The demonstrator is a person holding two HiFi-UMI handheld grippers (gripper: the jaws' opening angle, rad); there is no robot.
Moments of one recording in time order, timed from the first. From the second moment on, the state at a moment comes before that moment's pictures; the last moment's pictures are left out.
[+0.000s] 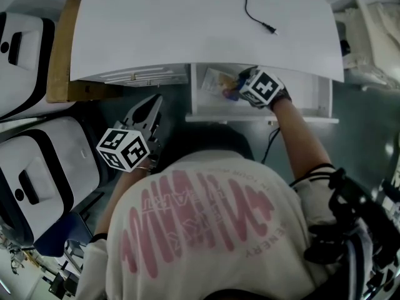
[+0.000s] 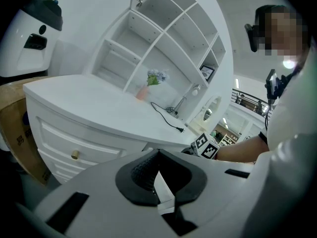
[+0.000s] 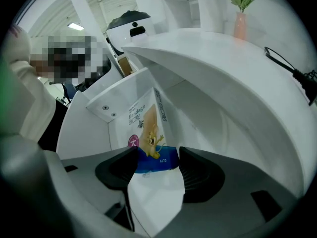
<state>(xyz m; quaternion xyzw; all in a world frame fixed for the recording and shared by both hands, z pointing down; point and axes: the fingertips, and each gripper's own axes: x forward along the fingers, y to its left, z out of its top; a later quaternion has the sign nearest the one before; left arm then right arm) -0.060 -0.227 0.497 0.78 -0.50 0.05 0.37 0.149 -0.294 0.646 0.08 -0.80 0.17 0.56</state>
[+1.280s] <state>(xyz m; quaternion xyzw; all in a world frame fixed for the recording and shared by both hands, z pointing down) -0.044 -0.246 0.456 0.83 -0.46 0.04 0.33 0.167 -0.287 0.578 0.19 -0.79 0.14 0.56</state>
